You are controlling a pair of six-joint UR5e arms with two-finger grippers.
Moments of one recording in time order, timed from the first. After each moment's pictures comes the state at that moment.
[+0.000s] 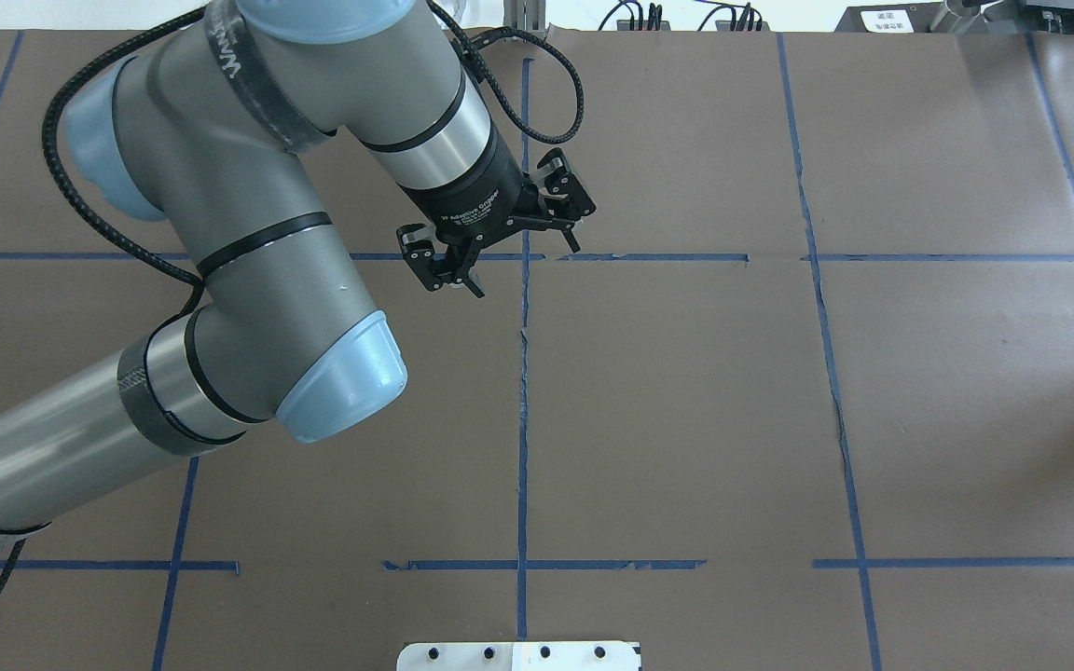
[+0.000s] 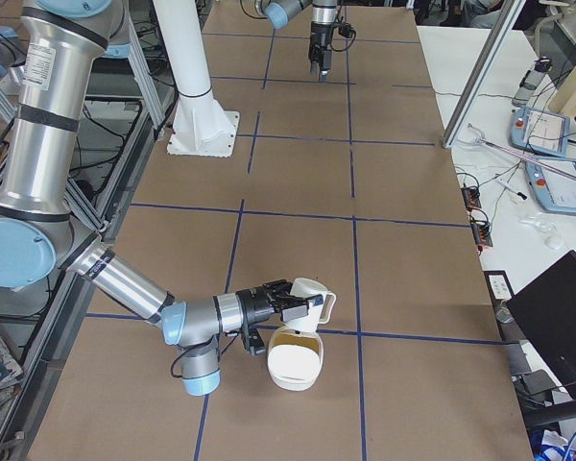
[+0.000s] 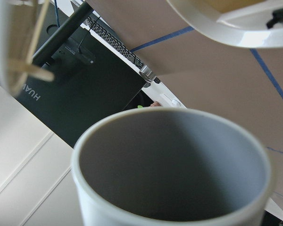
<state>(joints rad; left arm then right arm) -0.69 -2.47 -1.77 -1.49 -2.20 -1.57 1.25 -1.82 1.09 0.86 1.62 3.16</state>
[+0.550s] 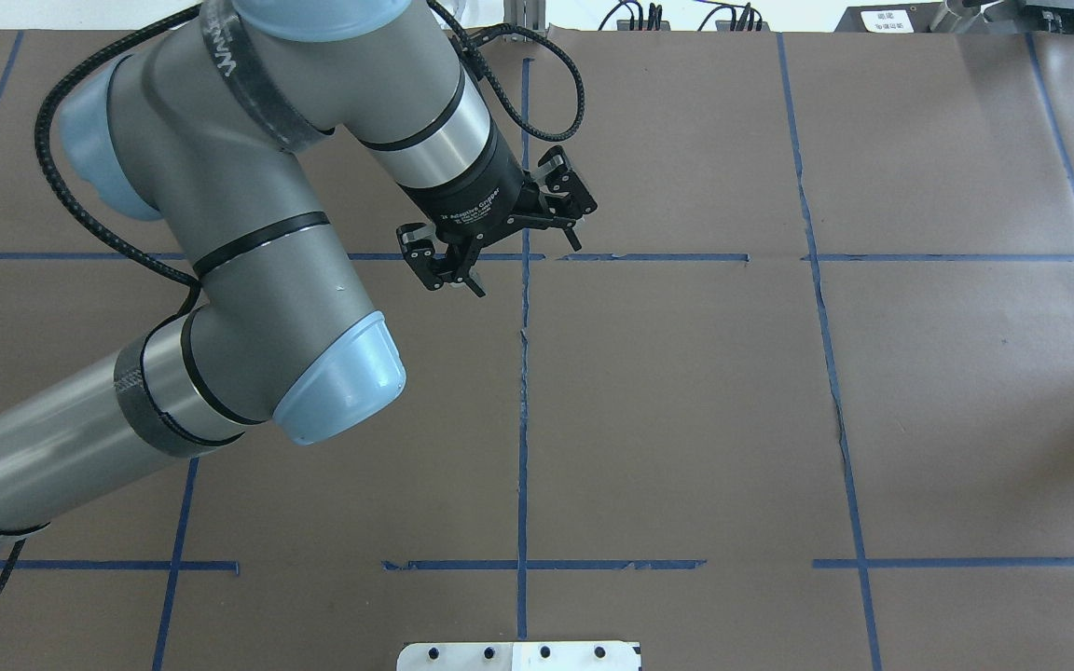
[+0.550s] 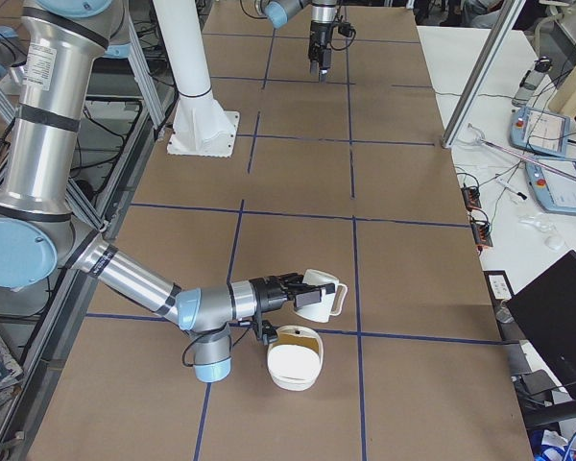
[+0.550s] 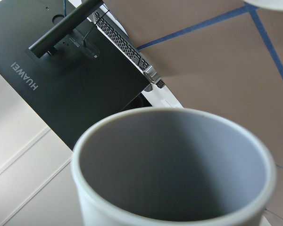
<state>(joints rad) -0.69 -2.47 -1.78 -1.48 -2.20 -1.58 1.25 -1.82 1.22 0.67 1.63 3.03</state>
